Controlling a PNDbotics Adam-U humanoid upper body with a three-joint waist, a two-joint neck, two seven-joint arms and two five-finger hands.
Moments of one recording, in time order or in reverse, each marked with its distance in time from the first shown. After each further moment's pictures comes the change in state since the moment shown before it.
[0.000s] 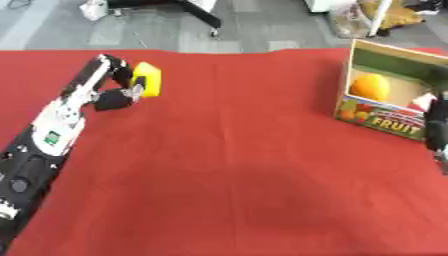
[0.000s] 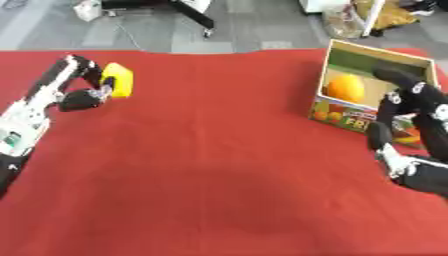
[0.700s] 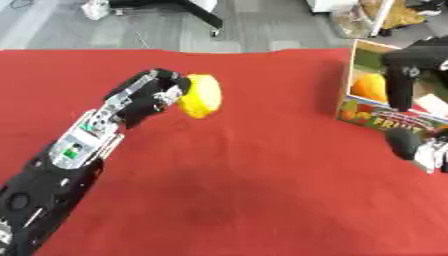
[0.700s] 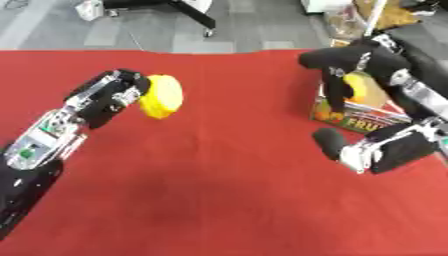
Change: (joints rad) left arm 0.079 -0.017 -0.241 -0.334 0.558 0.170 -0.212; right arm -0.343 -0.098 0.210 -0.001 0.139 -0.128 0.080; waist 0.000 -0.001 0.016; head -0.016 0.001
